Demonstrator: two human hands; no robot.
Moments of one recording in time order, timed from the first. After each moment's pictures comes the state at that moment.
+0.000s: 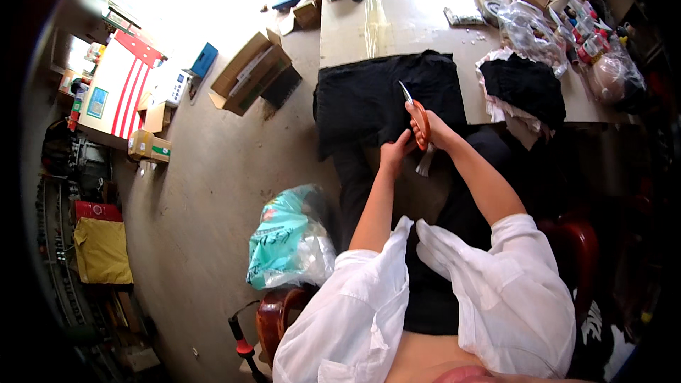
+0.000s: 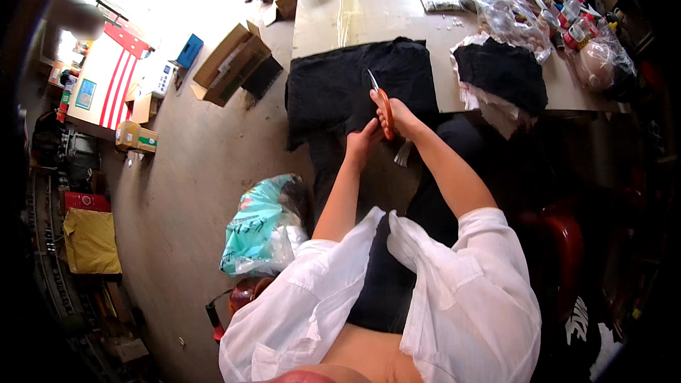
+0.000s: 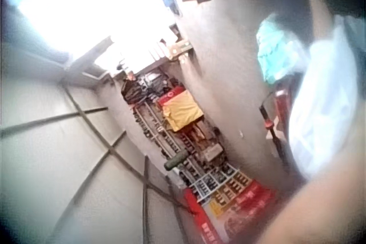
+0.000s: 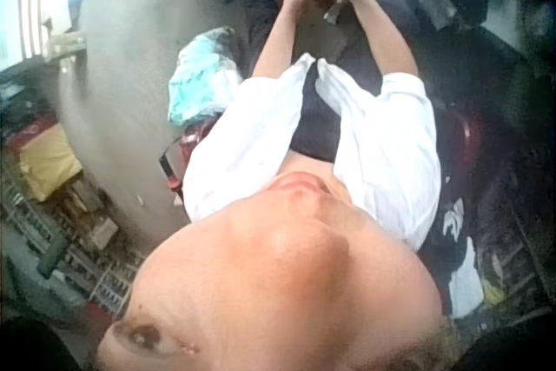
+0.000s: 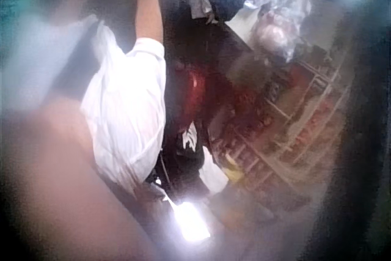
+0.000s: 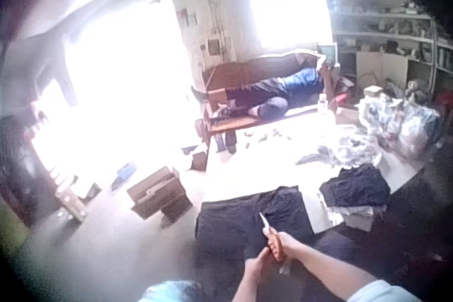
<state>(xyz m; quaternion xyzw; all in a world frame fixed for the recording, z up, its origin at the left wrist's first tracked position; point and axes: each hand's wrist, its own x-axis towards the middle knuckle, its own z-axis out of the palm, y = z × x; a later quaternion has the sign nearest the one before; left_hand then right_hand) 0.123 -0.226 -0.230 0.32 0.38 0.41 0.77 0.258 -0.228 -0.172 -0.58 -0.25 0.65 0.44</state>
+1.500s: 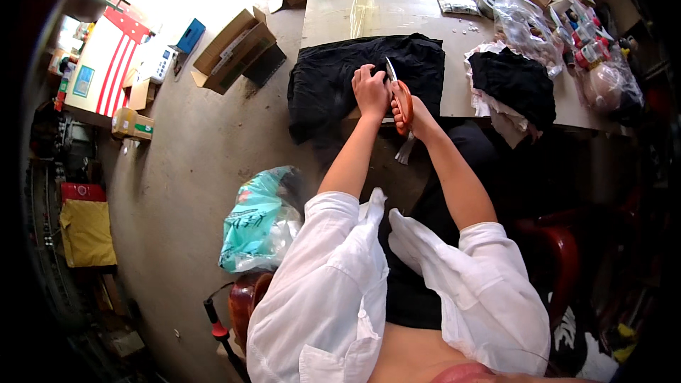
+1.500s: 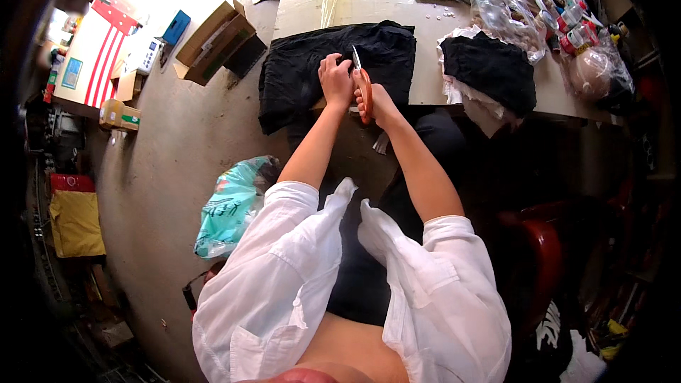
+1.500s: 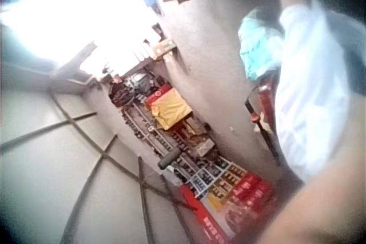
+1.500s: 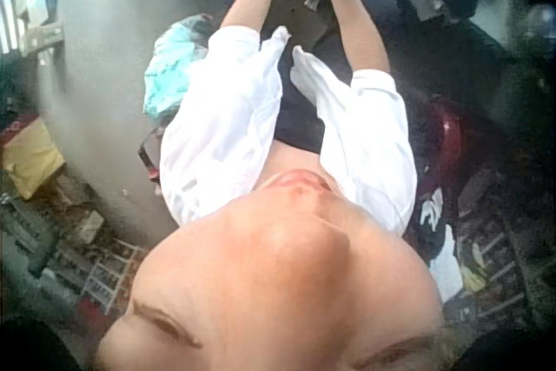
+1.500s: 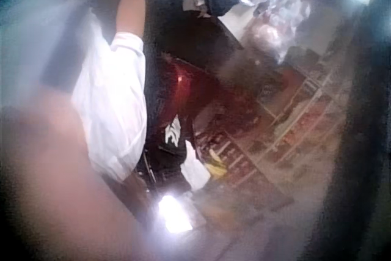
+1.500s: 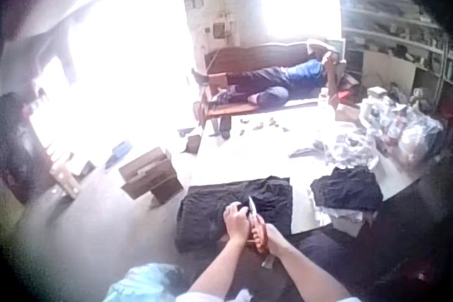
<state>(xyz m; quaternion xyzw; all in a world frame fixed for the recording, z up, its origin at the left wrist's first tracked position) 0.172 -0.142 -0.202 0.78 0.48 0.39 0.06 0.262 -0.230 -0.166 -0.53 -0.18 0.67 0.50</state>
